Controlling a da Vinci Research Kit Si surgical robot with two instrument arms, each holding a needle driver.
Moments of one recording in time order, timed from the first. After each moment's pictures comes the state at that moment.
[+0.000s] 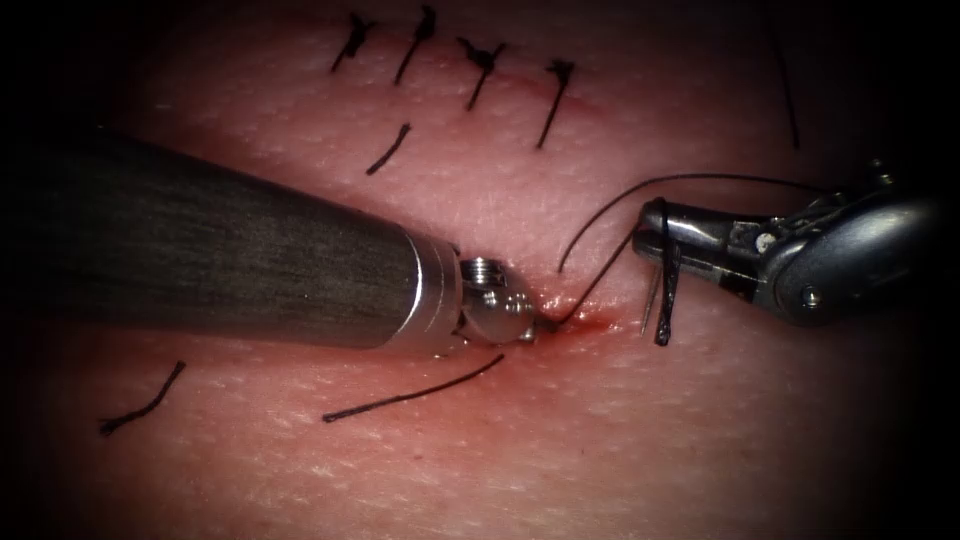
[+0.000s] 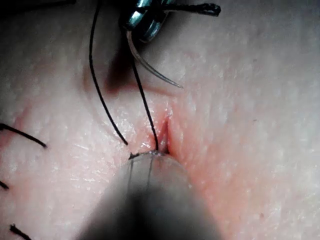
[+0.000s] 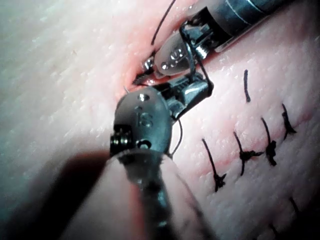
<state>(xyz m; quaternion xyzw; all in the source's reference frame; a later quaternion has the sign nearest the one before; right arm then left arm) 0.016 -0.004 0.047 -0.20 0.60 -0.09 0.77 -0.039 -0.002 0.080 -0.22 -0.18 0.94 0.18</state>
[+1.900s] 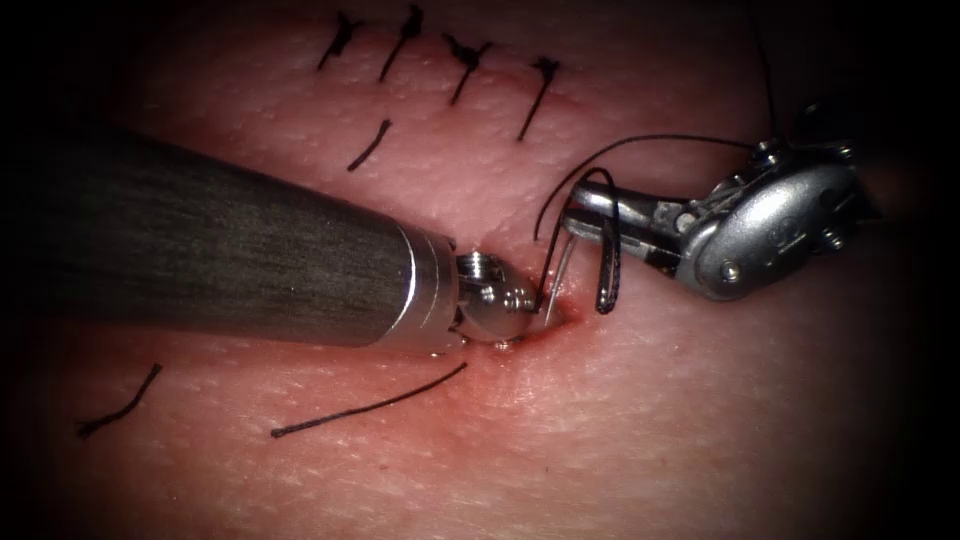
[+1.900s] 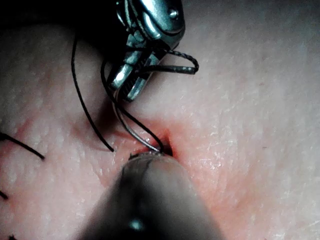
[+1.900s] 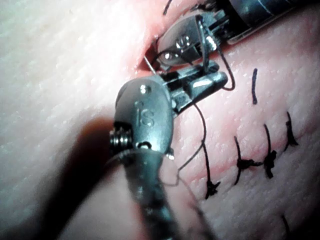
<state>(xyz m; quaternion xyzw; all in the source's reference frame) 0.020 -0.005 0.054 -0.21 0.67 -0.05 0.71 -0.039 0.000 0.077 -0.24 -0.20 0.93 0.18</state>
